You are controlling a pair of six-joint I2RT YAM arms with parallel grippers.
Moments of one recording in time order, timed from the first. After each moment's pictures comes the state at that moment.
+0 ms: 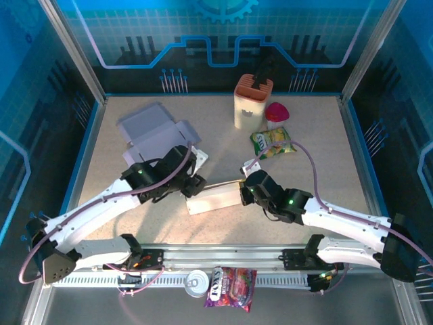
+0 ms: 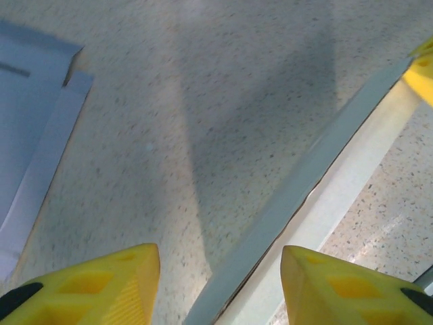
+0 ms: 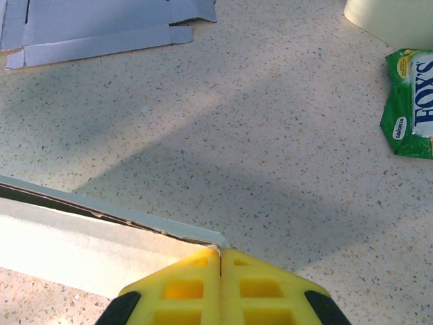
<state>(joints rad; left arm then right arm) -0.80 1.14 1.09 -0.89 -0.15 -0.19 0.96 1.08 0.68 -0.32 0.36 0.39</state>
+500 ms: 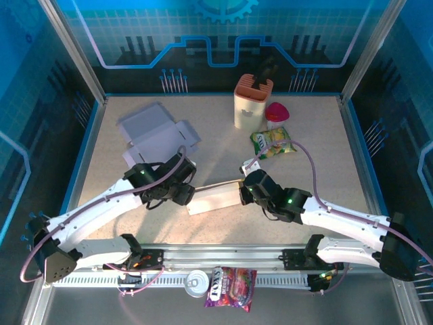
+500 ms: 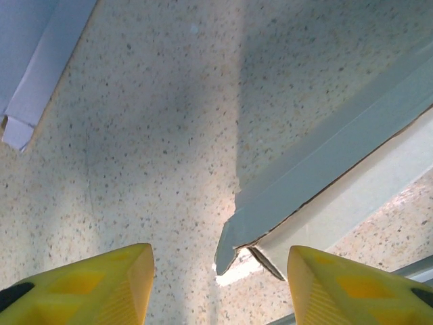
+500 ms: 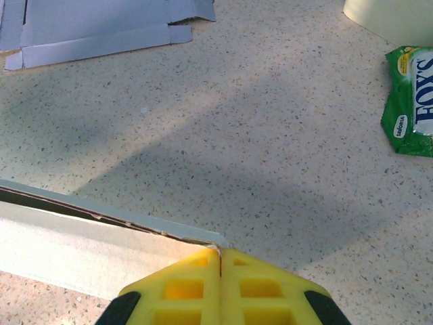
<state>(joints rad) -0.80 1.17 1.07 -1.11 -0.20 -0.38 0.96 1.09 0.70 -0.33 0.36 0.40</state>
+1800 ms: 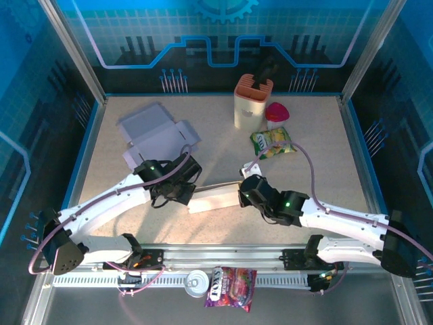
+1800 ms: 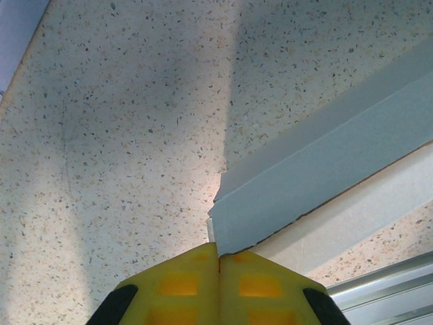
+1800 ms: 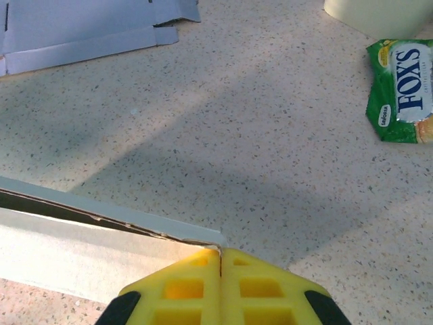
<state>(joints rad) -0.79 1.24 1.09 -1.13 -0.16 -0.45 1.04 1.11 0.70 -0.36 0.49 0.50</state>
